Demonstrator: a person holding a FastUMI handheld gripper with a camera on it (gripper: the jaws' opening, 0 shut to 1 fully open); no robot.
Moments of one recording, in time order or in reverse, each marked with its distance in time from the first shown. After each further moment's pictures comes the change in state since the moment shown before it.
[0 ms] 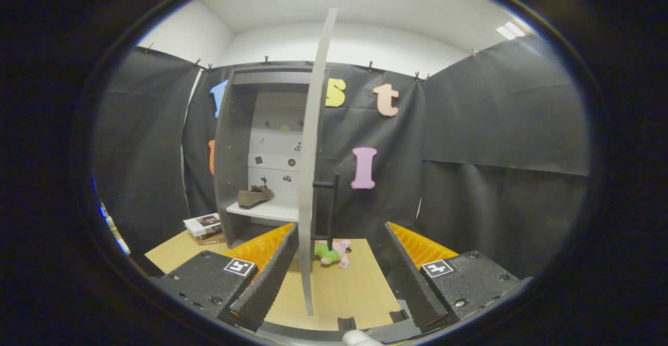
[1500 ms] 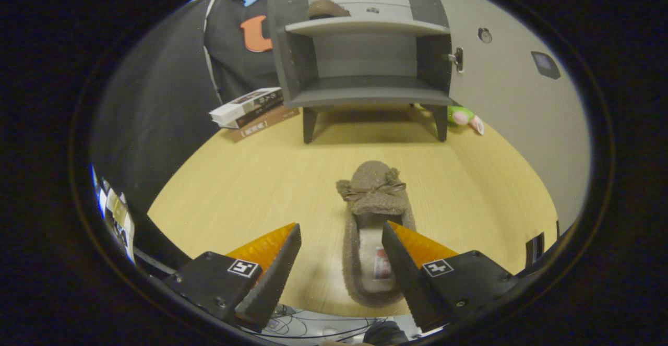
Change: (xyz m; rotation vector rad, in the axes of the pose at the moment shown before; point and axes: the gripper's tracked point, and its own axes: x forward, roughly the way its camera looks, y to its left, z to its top) arm -0.030 0.131 -0.184 0.075 0.696 0.246
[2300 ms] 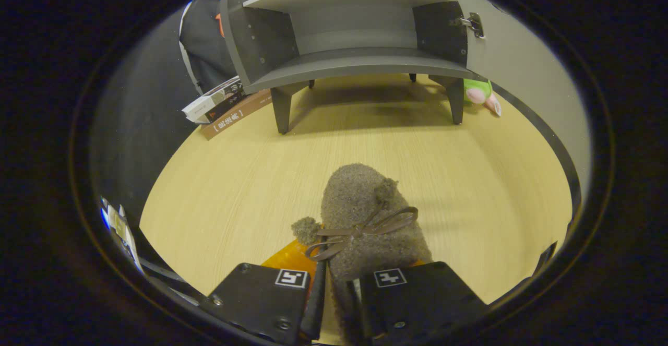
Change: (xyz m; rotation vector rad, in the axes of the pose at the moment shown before) arm 0.013 -0.001 0.003 0.025 0.081 0.035
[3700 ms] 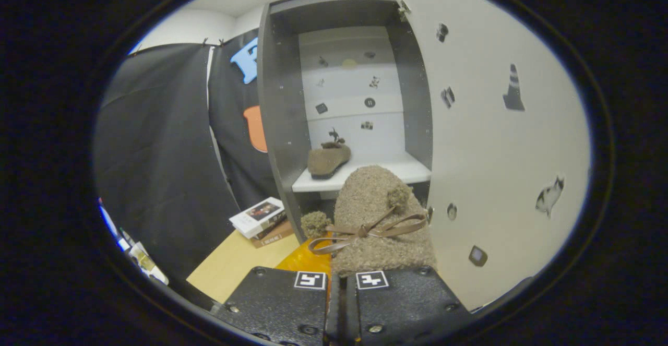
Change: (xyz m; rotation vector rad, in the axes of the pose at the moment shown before) arm -0.288 0.037 0.244 -0.026 -0.580 -0.005
